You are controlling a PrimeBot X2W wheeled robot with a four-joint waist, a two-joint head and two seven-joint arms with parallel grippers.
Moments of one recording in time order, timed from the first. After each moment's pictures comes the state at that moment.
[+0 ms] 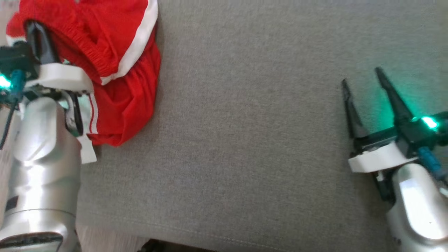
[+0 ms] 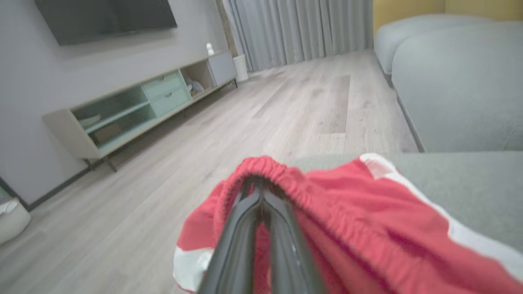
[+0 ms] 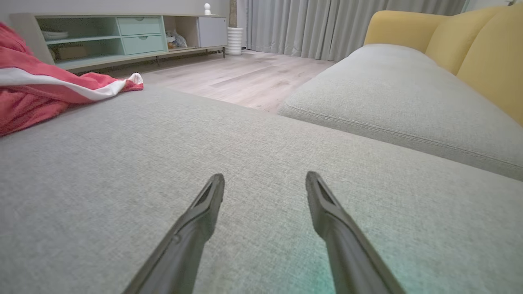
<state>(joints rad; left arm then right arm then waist) -0.83 0.16 0.03 0.79 -0.07 0.11 -0.26 -0.27 -0.19 0.11 0.20 -0.05 0.12 -0.26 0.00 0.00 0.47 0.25</state>
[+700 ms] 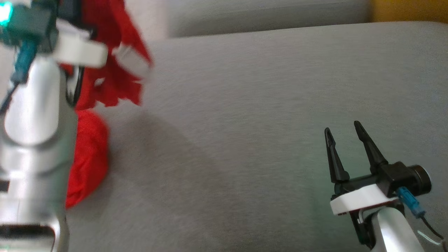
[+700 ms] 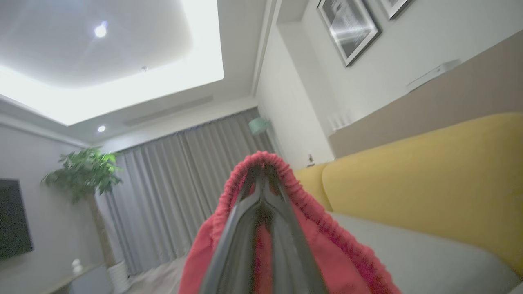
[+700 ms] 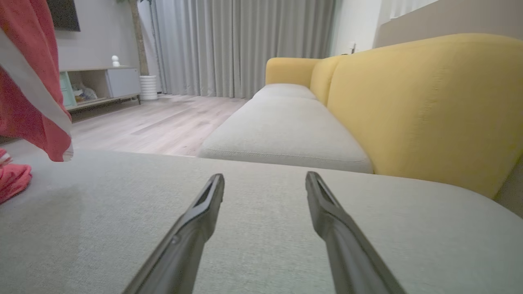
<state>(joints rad) -0.87 0.23 -0.17 0.47 0.02 -0.06 -0.25 -0.09 -0.06 0.08 0.22 -0.02 0.12 -0.26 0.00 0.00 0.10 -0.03</state>
